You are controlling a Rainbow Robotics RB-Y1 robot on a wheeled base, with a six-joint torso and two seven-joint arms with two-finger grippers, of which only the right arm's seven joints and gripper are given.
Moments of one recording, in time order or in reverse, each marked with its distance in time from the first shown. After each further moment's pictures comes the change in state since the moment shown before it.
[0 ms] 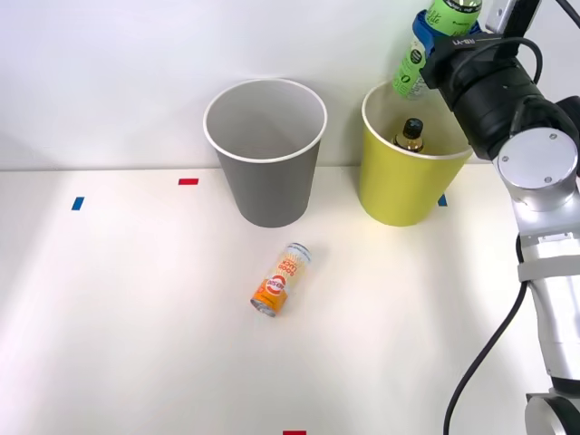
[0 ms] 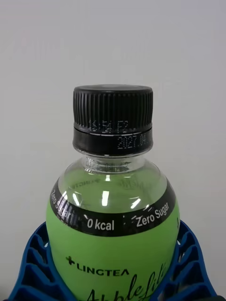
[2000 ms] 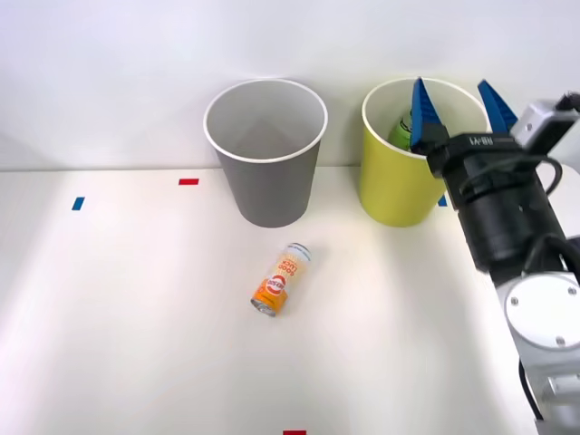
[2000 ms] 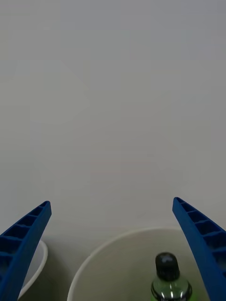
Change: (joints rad) arm 0.555 0.028 0.202 -0.492 -0.095 -0.248 0.021
